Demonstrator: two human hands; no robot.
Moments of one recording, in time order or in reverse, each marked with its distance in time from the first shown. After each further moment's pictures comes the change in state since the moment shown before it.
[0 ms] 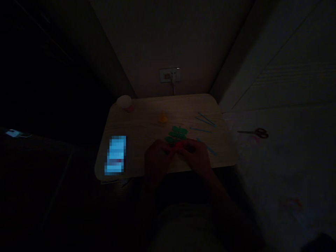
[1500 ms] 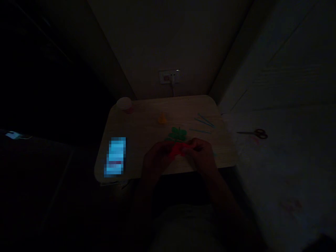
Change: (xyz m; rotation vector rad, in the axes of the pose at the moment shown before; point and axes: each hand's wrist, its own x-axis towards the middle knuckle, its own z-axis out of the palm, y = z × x) left_hand -0.006 0.002 -0.011 -0.535 -0.175 -0.315; right_hand 0.003 -0.004 -0.008 0.219 0.114 0.025
